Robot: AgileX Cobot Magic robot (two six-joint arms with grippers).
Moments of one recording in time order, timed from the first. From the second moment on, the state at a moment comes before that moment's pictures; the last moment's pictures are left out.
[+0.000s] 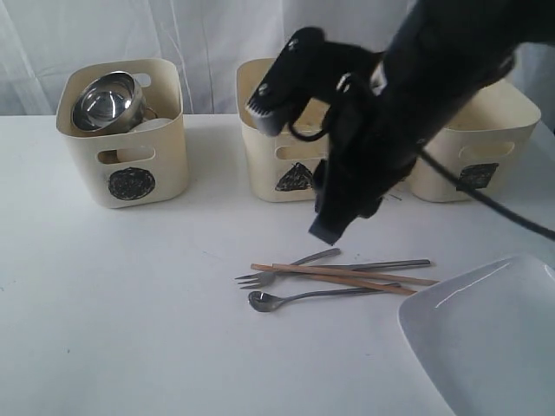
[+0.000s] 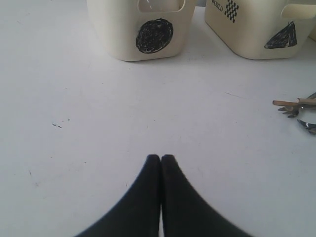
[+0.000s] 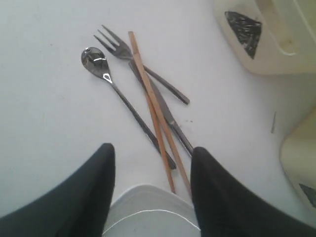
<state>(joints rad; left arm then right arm) -0.18 0.01 0.02 -0.26 0.38 0.11 0.54 1.50 -1.32 -0.09 1.01 -0.41</state>
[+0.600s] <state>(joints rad) -0.18 0.01 0.02 -0.26 0.38 0.11 0.55 1.83 -1.38 -0.18 0.97 -0.72</state>
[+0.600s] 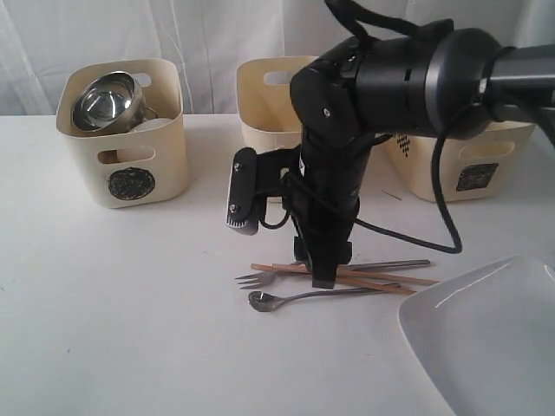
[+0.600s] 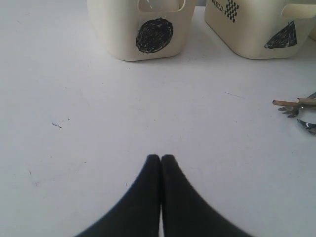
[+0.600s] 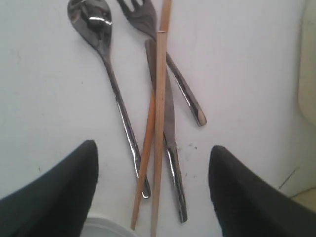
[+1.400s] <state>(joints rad) -0.18 0.01 0.02 -0.26 0.38 0.11 0.53 2.01 -1.38 -0.22 0.81 -0.86</state>
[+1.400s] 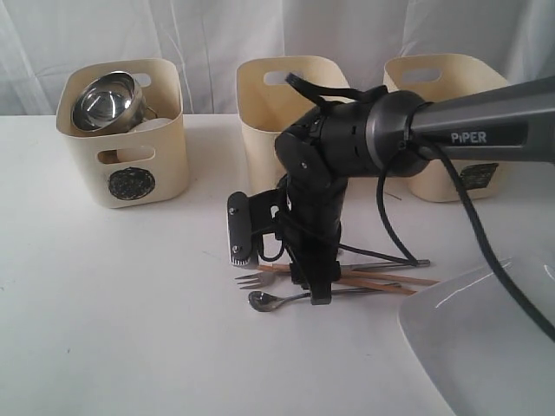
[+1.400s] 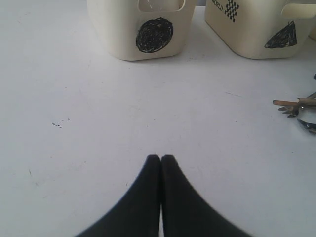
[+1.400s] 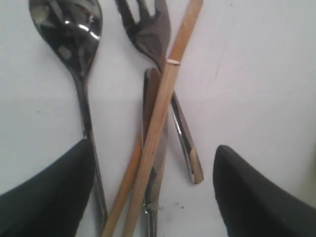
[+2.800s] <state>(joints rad) -0.18 0.01 0.02 -0.26 0.38 0.11 0.52 2.08 -1.39 -0.16 0.74 -0.76</state>
